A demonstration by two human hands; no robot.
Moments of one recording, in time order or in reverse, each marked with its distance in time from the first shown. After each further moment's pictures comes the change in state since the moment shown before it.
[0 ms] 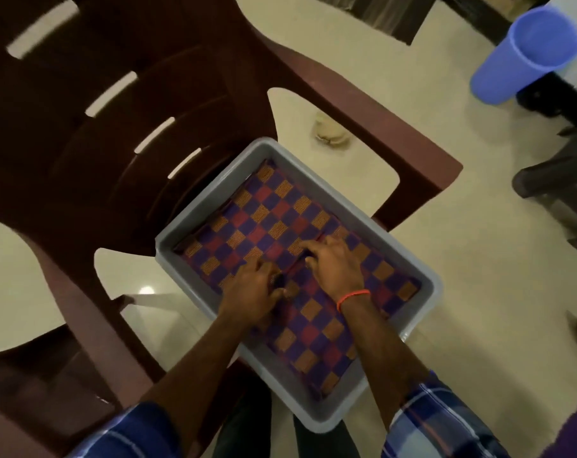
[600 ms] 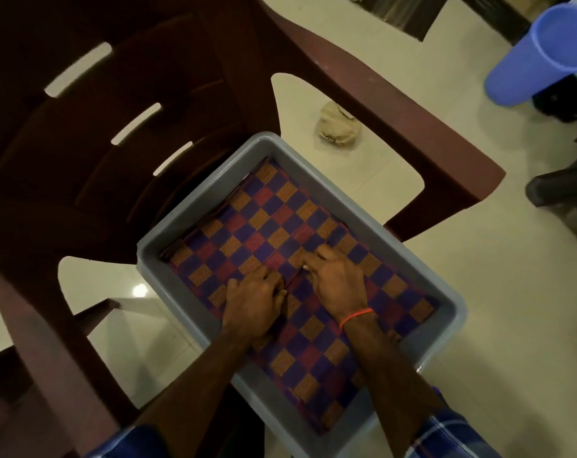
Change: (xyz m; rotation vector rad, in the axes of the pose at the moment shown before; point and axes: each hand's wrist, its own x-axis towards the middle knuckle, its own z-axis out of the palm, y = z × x) left_hand 0.039 -0.015 0.045 0.048 0.170 0.097; right_hand 0.022 0.021 0.044 -0.141 0.234 -0.184
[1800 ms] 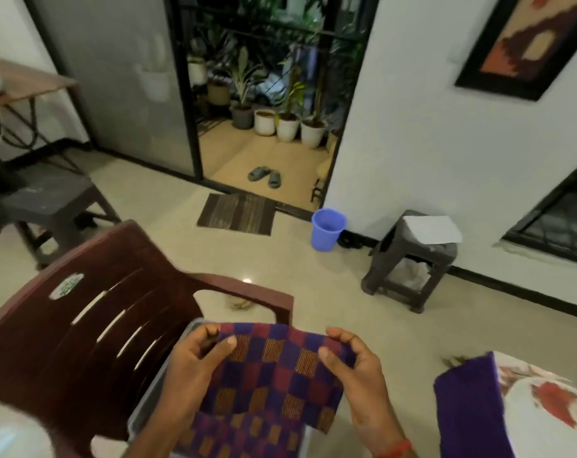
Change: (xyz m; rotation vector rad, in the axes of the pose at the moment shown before) left_hand -0.222 0.172 -0.363 -1.203 0.060 0.259; right_hand -0.239 -0.132 -0.400 1.421 0.689 0.644
